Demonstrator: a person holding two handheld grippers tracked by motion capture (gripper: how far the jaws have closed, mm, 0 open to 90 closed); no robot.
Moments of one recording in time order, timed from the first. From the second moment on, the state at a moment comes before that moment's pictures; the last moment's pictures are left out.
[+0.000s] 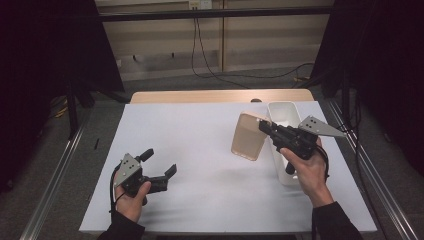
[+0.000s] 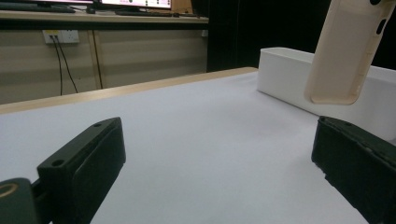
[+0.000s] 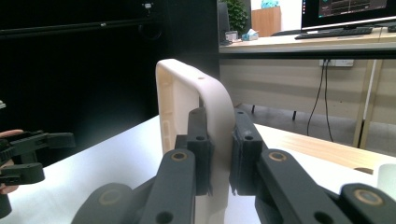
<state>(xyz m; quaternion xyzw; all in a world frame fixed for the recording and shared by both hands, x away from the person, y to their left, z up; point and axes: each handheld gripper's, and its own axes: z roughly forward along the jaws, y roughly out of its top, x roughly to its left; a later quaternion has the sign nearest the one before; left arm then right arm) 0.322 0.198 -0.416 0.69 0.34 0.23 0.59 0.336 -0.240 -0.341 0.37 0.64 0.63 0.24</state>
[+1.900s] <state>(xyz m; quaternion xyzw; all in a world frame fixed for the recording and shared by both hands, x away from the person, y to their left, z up) 0.303 0.223 -0.428 0.70 0.36 0.24 0.57 0.409 -0.342 -0.302 0.37 0.63 0.60 0.31</state>
